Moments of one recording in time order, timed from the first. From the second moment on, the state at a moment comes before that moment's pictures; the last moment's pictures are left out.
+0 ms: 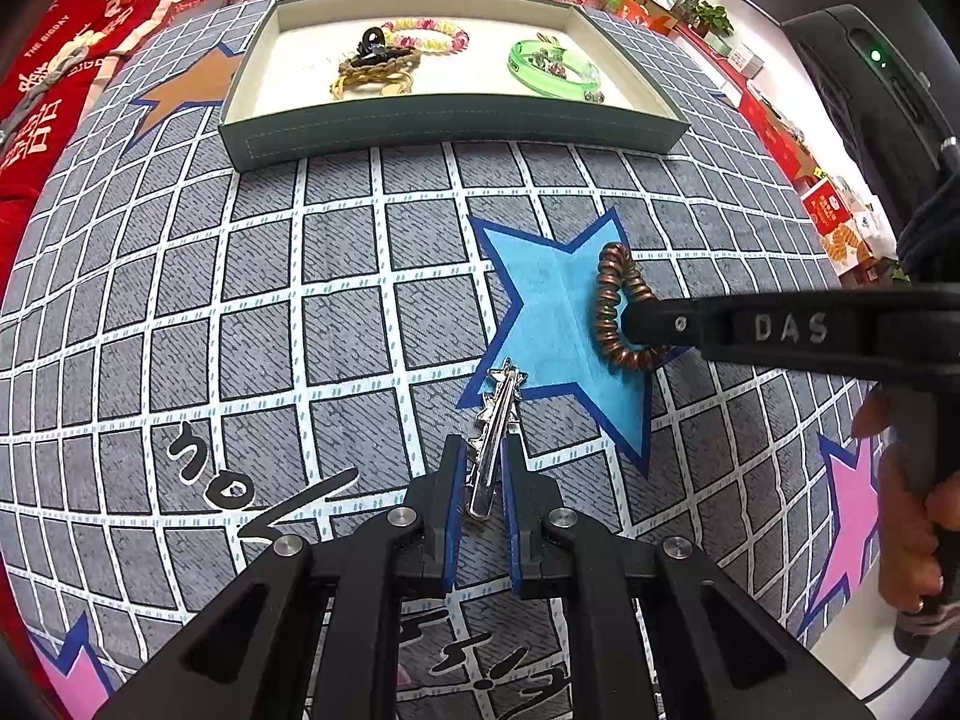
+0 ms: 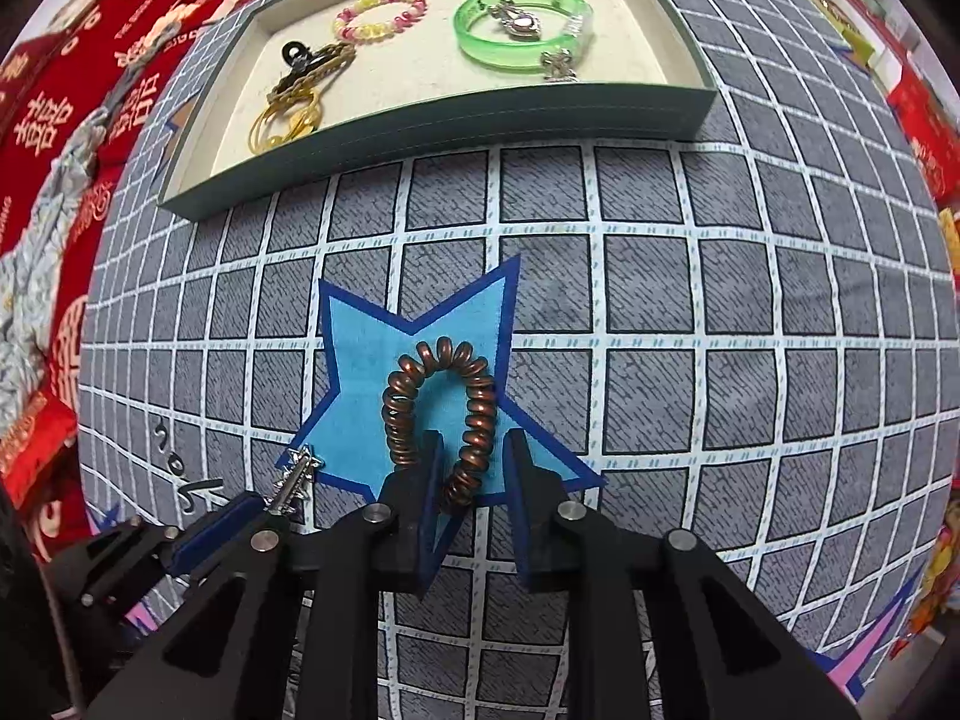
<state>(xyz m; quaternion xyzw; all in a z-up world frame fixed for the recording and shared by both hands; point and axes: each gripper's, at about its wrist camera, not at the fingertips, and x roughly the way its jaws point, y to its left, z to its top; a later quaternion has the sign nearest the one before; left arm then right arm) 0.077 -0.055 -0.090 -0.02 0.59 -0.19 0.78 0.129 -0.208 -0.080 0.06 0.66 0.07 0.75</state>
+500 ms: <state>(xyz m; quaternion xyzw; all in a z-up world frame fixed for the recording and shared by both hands) 0.072 -0.050 -0.071 0.03 0.57 -0.17 0.80 0.112 -0.206 -0.072 0.06 0.64 0.07 0.76</state>
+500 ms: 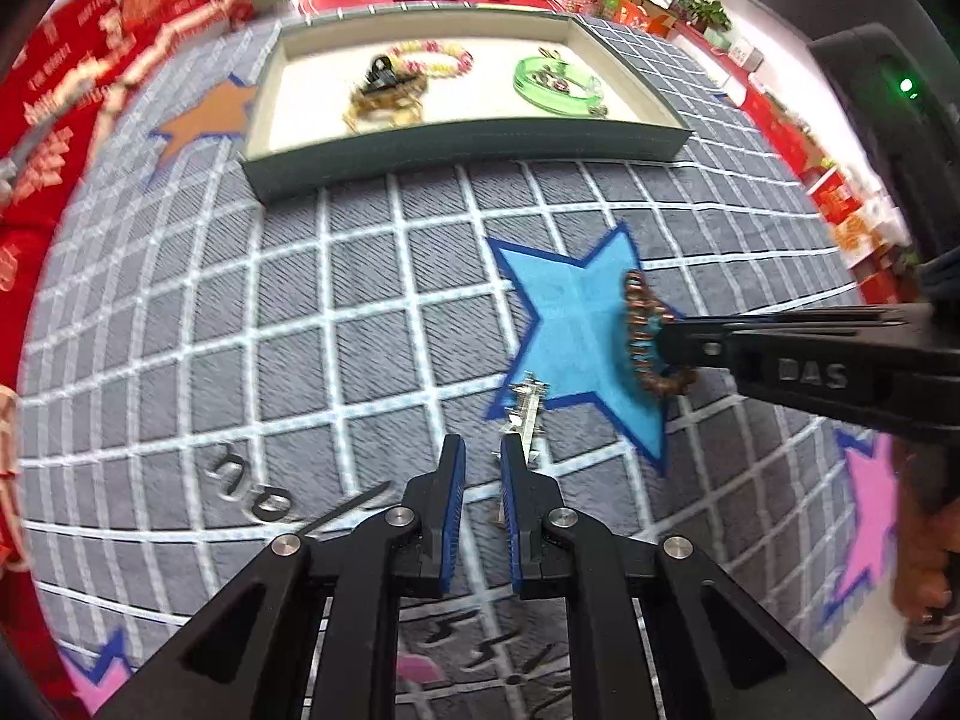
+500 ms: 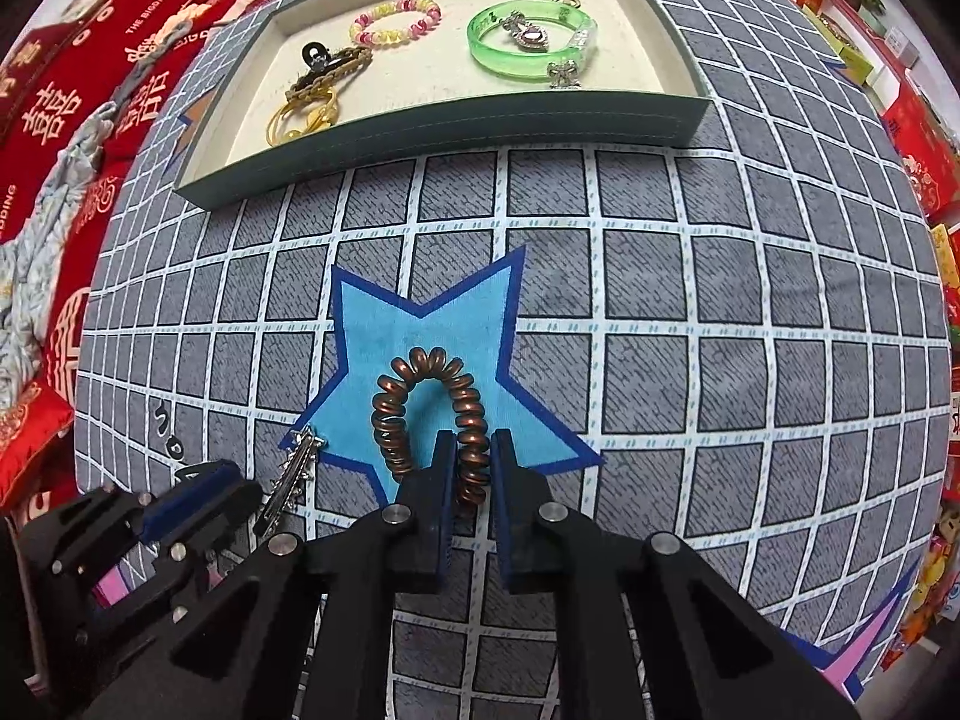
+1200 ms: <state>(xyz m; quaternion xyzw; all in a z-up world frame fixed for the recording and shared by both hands) 0.074 -0.068 -0.095 0.09 0.59 -0.16 0.79 0.078 -0.262 -0.059 0.11 0.64 0.05 0.76</state>
